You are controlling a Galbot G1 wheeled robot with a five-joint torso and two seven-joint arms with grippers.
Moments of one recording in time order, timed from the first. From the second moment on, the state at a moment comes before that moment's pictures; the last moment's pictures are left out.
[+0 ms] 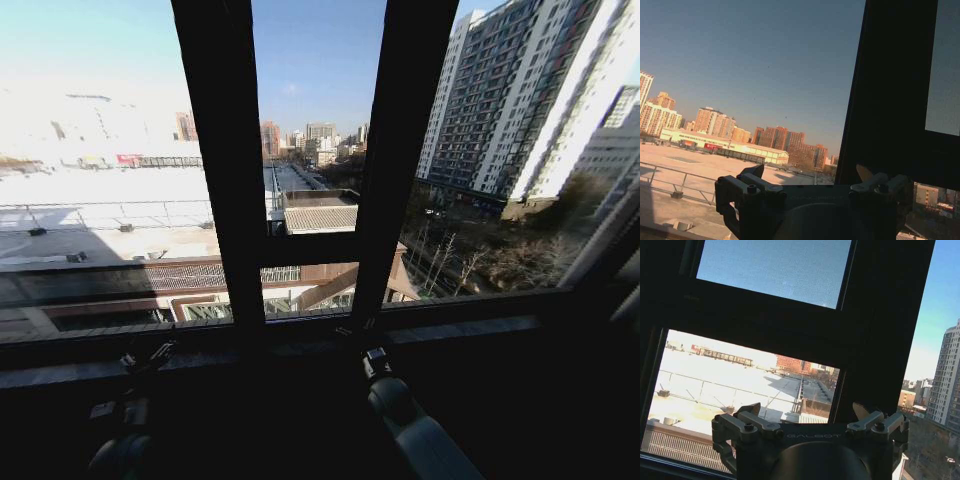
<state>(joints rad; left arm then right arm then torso) 1.42 -1.24 -0.80 -1.82 -0.57 -0.27 -0.02 -1.01 1.21 0.13 1.66 0.12 0.02 0.23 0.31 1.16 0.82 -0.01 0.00</state>
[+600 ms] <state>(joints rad) 1.42 -1.24 -0.80 -1.82 -0.57 -0.27 -0.02 -1.01 1.21 0.13 1.66 0.12 0.02 0.23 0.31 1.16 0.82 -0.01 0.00</state>
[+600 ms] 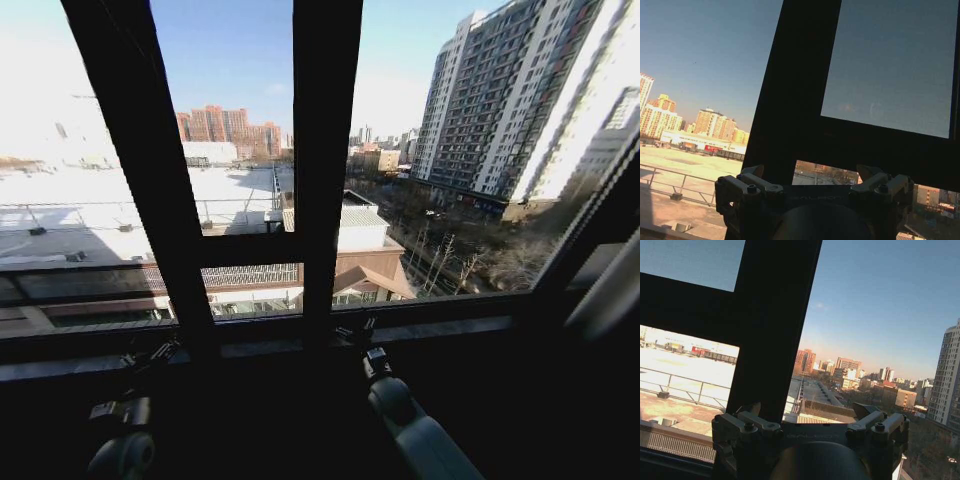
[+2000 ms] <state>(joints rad) 1.42 -1.24 -0.80 -1.82 -0.57 -0.27 -0.02 -1.01 1.21 0.13 1.66 0.12 0.02 0.23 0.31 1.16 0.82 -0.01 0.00</state>
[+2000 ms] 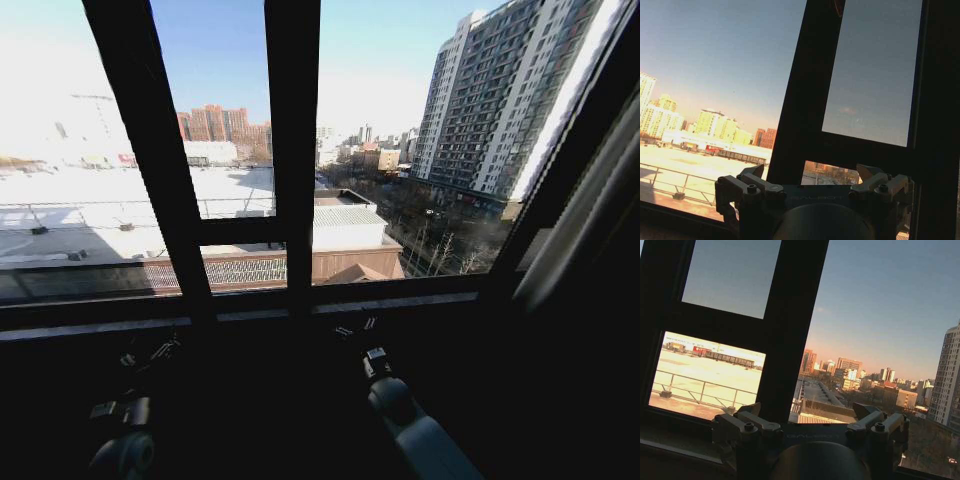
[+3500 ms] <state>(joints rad) 1.42 -1.24 -0.80 -1.82 -0.57 -0.27 -0.02 -1.01 1.21 0.13 1.66 0.12 0.02 0.23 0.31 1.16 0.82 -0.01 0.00</state>
